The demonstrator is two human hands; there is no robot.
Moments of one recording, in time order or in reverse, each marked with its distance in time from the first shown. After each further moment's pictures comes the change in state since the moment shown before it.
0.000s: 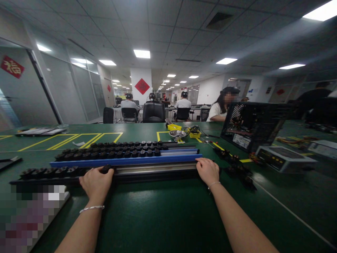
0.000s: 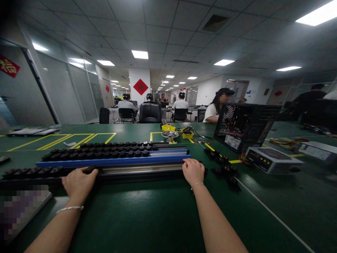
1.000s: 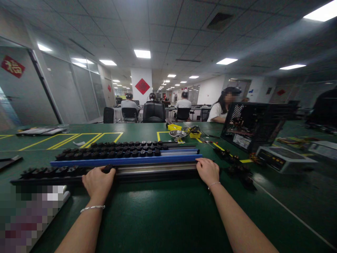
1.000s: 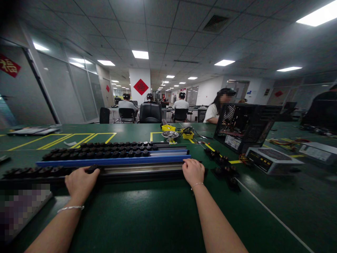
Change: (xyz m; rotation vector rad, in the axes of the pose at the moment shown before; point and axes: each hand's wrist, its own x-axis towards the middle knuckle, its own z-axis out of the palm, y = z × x) left_hand 0.002 0.000 0.004 0.009 -0.028 0.028; right_hand 0.000 0.000 0.001 -0.006 0.003 0.002
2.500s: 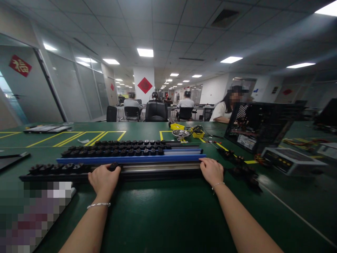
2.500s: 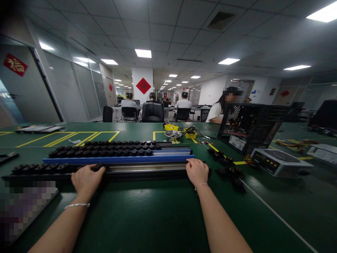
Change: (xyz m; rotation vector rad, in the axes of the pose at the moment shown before) left_hand -0.002 0.004 0.001 -0.026 -0.016 -0.044; right_hand 0.001 -0.001 0.000 -0.008 -0.017 0.003
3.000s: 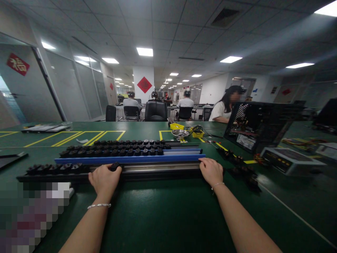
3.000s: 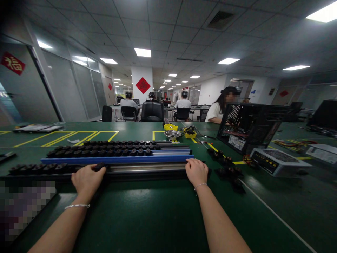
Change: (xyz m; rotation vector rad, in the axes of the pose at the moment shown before) left_hand -0.005 0.006 0.001 -0.014 -0.006 0.009; right_hand -0.001 -0.001 -0.002 -0.005 -0.010 0.001
